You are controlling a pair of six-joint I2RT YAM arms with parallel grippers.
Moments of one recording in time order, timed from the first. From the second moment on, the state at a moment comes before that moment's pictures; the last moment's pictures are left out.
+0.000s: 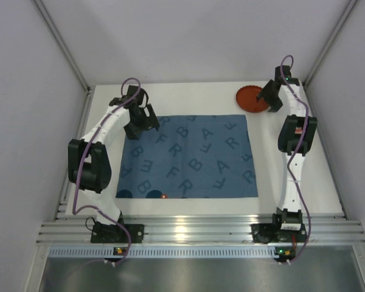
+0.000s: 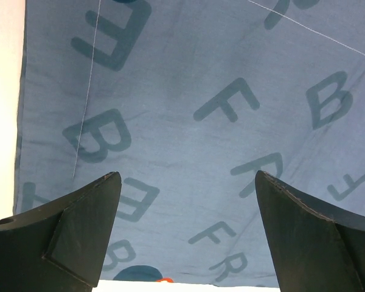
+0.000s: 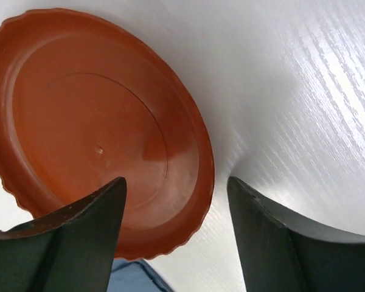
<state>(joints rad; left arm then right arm) -0.21 1.81 1.51 -0.84 -0.05 -0.61 -0.08 2.58 2.42 -0.88 0.01 0.65</state>
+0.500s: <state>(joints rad) -0.21 1.87 1.59 -0.87 -0.06 -0.63 -0.08 2.63 2.45 -0.78 -0.01 0.60</state>
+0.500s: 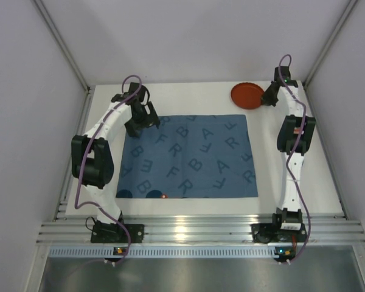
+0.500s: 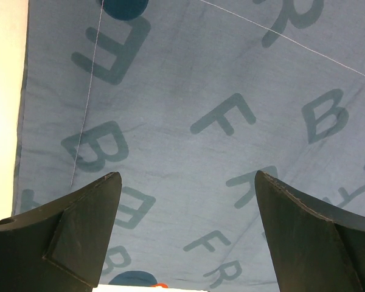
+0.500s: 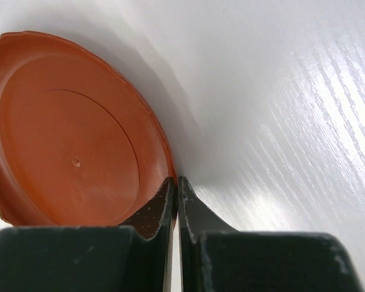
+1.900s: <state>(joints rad) -0.21 1.68 1.35 -0.80 -0.05 -0.45 0.19 1.89 1.47 -0.64 -0.03 0.55</state>
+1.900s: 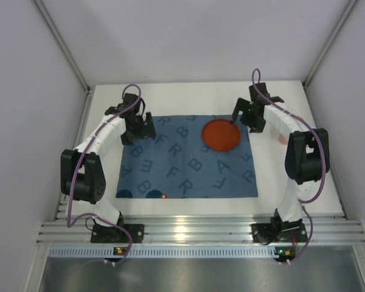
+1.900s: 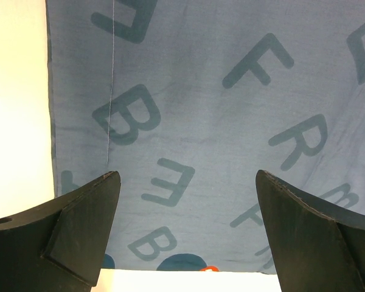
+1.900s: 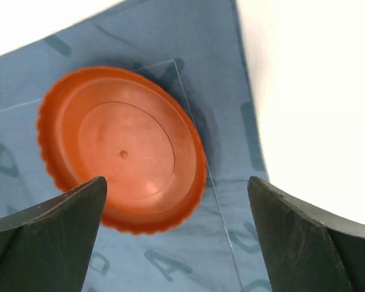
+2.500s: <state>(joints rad) -0.21 1.66 1.29 -0.75 0.02 -0.45 -0.39 1.47 1.34 -0.77 0.07 0.49</state>
